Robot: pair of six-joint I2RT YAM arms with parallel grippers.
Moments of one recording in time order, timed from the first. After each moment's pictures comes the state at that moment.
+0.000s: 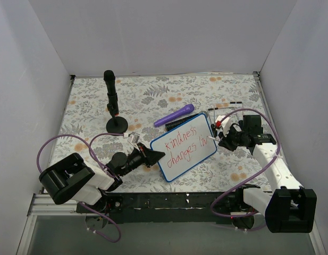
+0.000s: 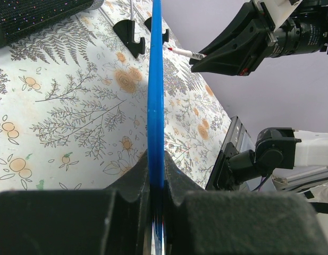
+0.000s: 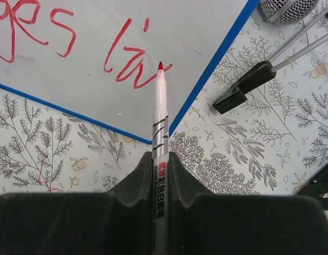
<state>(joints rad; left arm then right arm) -0.81 1.39 0.07 1.34 0.16 -0.79 0.05 1.06 0.69 -0.59 -0.60 -0.80</state>
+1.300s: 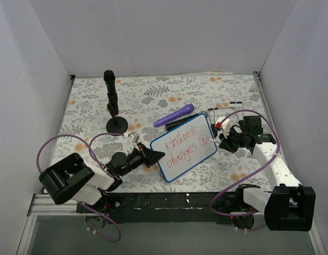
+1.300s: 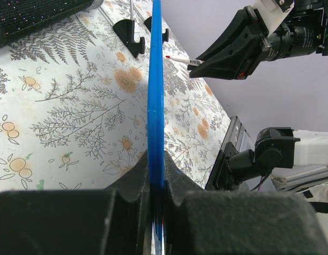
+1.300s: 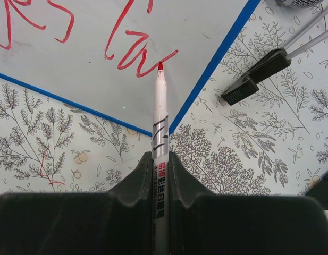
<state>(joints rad) -0.81 1.39 0.07 1.34 0.17 -0.79 0.03 1.08 0.68 -0.62 -0.60 -0.84</state>
